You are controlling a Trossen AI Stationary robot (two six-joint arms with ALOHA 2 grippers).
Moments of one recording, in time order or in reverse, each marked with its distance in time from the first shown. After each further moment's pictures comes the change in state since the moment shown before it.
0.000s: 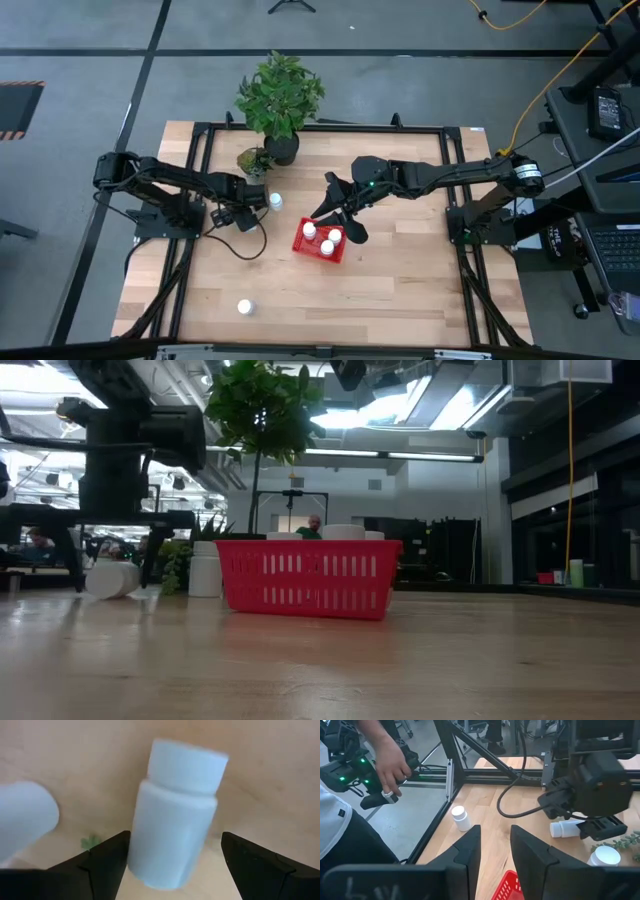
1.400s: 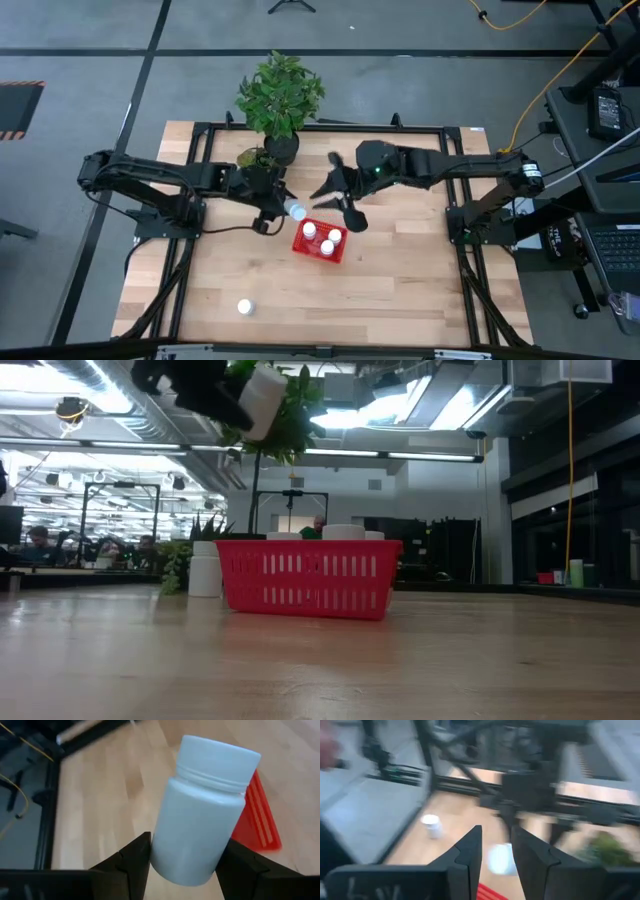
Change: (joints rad) left arm -0.126 -0.164 0.316 0.329 0.010 -0.745; right arm -0.012 0.001 0.232 -0.238 0.143 -0.170
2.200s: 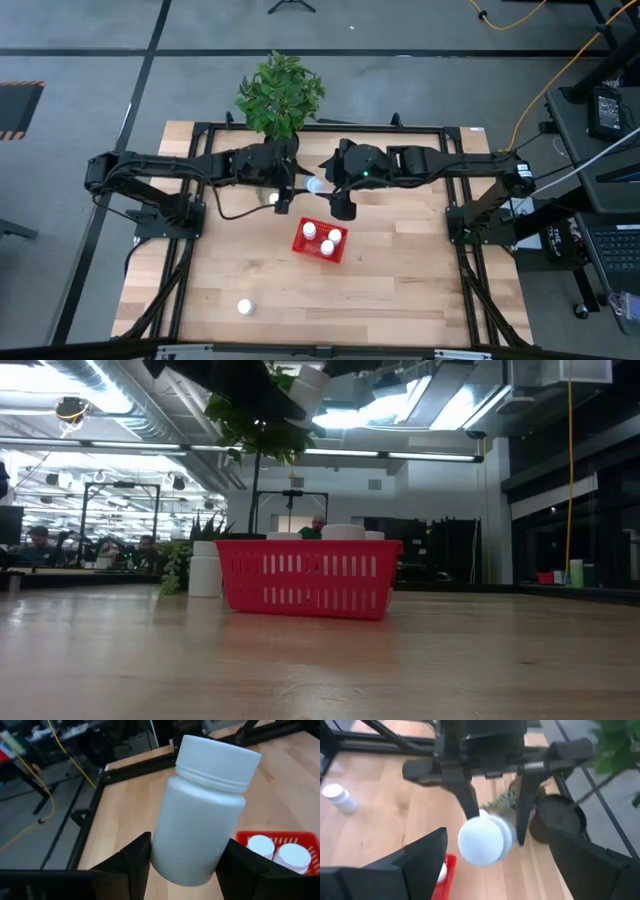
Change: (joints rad) left arm 0.167 0.076 0.001 0.326 0.079 -0.090; right arm 0.016 0.069 0.131 -0.300 0.417 0.045
